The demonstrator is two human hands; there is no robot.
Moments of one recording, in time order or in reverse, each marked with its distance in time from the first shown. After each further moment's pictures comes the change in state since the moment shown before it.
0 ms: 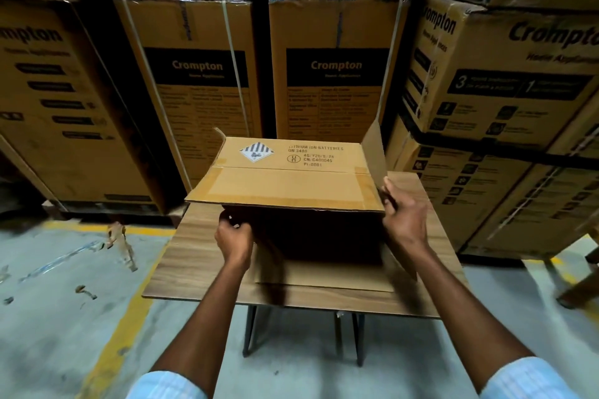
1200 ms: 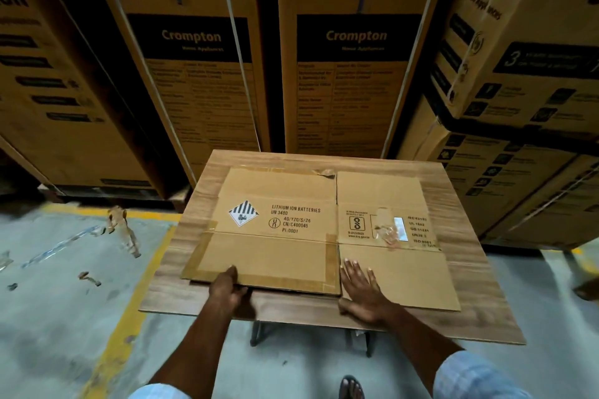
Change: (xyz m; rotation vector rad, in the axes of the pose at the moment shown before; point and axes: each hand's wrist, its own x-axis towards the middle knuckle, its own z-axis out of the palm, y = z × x) left_hand 0.076 -0.137 -0.012 -0.503 -0.062 -0.899; right_hand -0.091 0.130 0.173 -0.570 -1.110 -0.094
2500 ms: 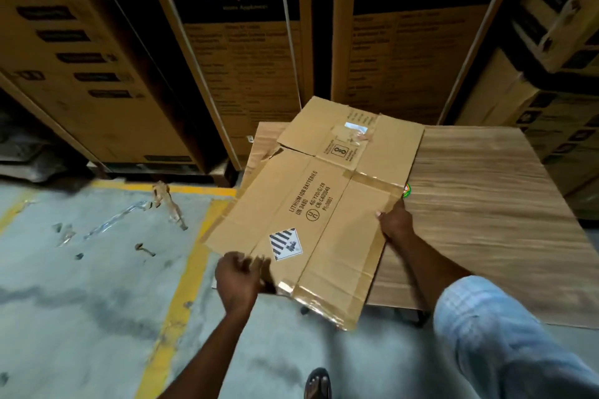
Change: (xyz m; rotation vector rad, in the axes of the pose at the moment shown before) left_hand 0.005 0.068 -0.122 0.931 0.249 0.915; right_hand 0.140 -0.097 -0.060 0.758 0.418 0.693
